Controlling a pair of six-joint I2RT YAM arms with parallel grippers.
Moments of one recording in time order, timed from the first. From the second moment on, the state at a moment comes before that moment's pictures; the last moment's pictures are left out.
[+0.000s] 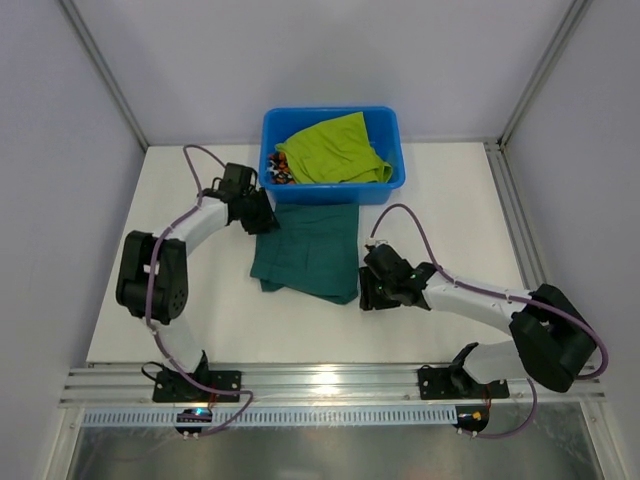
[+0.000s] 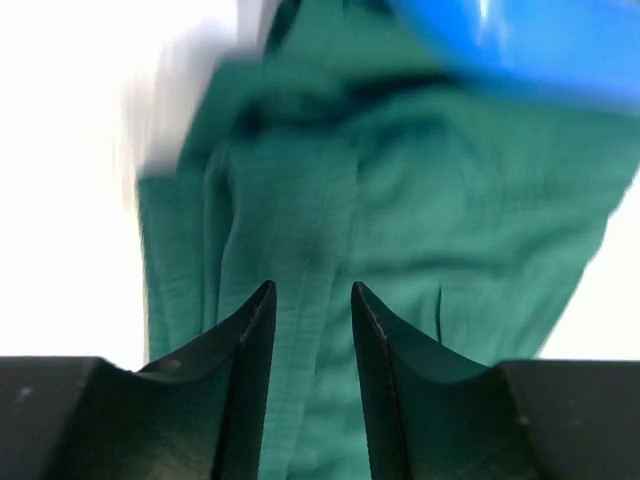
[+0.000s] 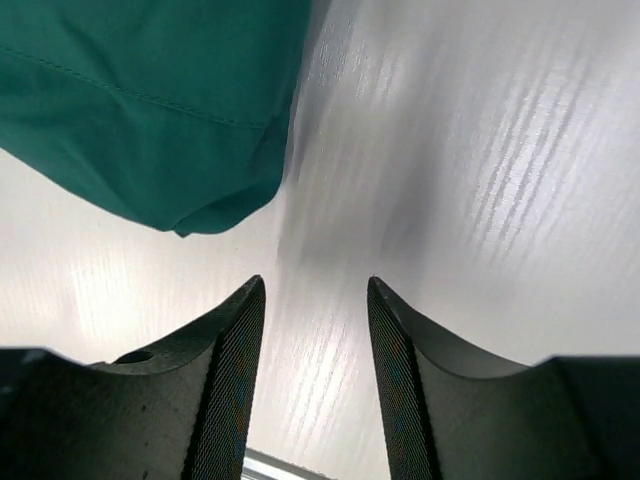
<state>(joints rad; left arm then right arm) -0.26 1.82 1.28 -0.43 0.20 -0.56 0.76 1.35 0.66 -0.35 0.05 0.60</state>
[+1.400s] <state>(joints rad) -0.63 1.89 1.39 -0.76 -0.20 -0.74 0.72 1.12 0.87 -0.44 0.06 0.55</state>
